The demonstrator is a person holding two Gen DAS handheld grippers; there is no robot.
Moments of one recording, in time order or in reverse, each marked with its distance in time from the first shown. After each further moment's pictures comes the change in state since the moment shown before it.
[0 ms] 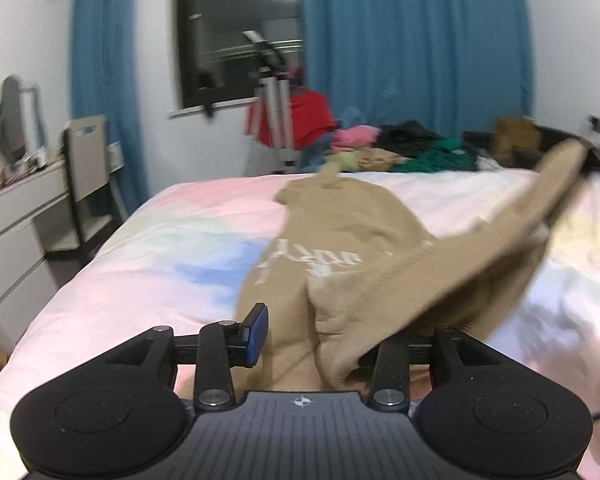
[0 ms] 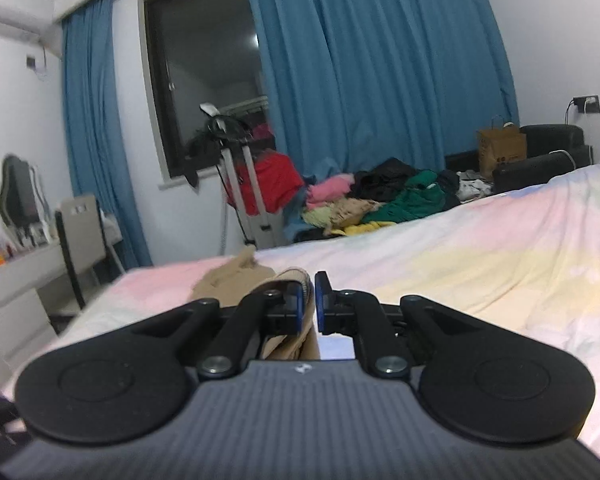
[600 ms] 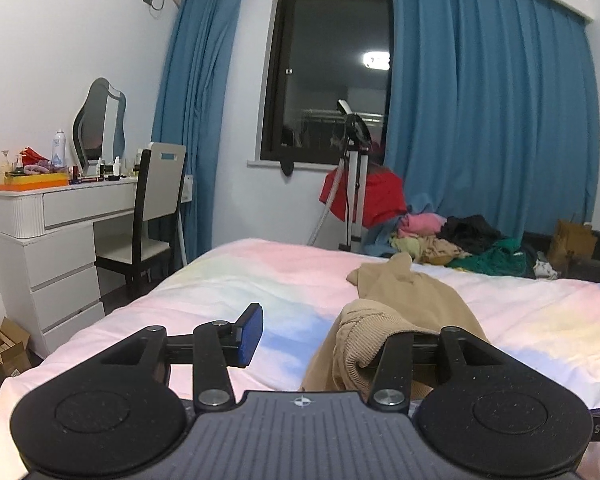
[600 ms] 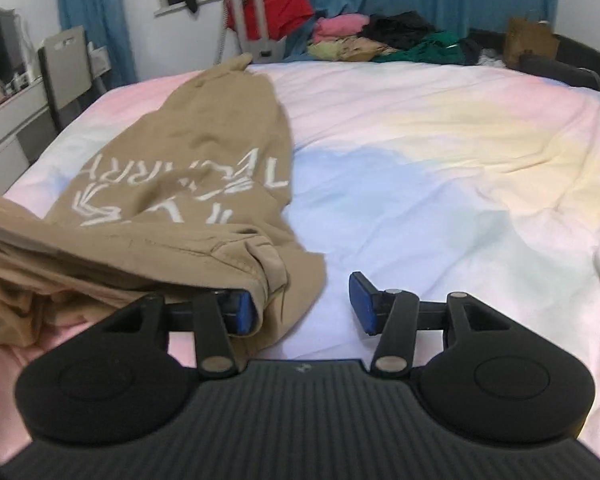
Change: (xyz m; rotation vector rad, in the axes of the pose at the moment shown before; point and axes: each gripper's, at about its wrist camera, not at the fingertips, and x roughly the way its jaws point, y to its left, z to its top) left arm -0.031 0.034 0.031 -0.179 -0.218 0.145; right arm 0.058 0.008 -0.062 -0.071 0.450 -0.045
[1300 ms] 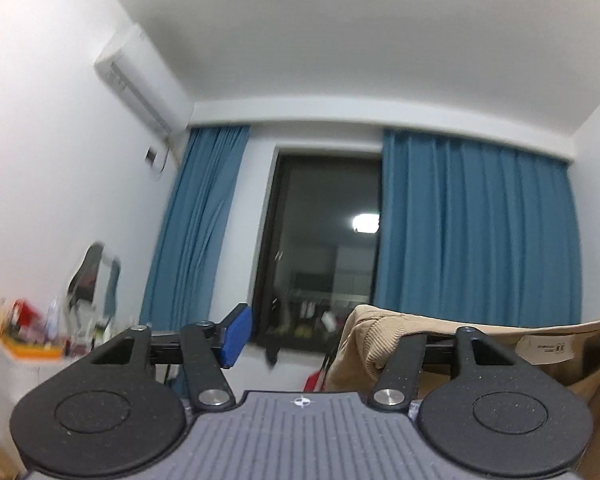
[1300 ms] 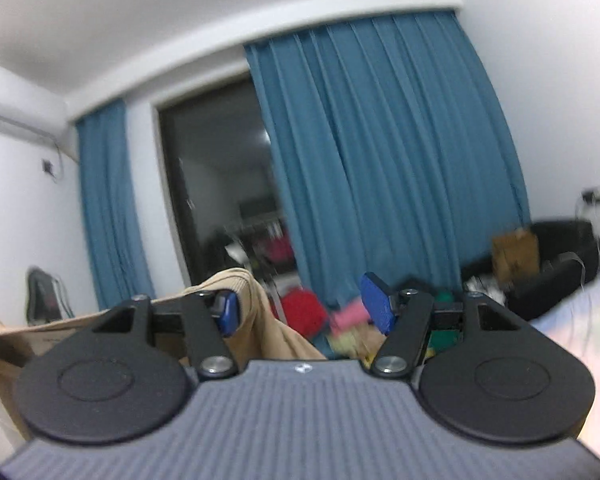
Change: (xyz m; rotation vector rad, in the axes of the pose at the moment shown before) left arm -0.148 -0.014 0.327 -0.047 -0.478 -0.057; right arm -0.332 -0.006 0.234 0.131 -0.754 0.119
